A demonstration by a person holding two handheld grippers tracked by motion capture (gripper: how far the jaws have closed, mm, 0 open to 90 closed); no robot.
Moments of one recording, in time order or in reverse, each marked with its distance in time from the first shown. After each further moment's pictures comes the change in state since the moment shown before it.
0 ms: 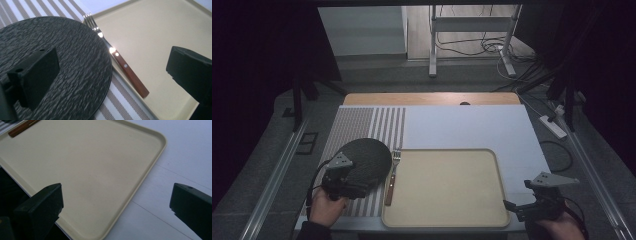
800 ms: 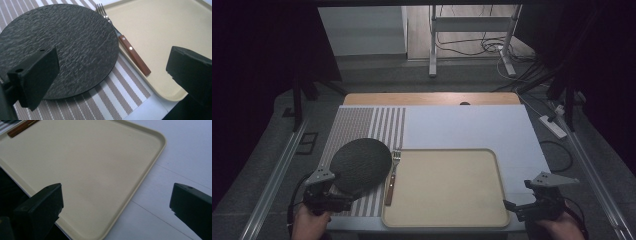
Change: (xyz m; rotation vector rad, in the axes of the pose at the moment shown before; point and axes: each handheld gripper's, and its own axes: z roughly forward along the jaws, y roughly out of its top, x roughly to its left) left arm -0.002 -0.032 -0.036 -0.020 0.063 -0.038; right arm 0.000 0.000 0.000 0.002 -0.002 0.002
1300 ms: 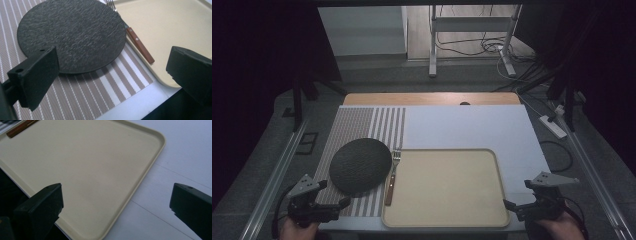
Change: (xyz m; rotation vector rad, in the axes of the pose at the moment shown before) left arm 0.004 -0.025 -0.026 -0.018 0.048 -0.056; right arm 0.000 0.000 0.000 0.004 -0.005 0.005
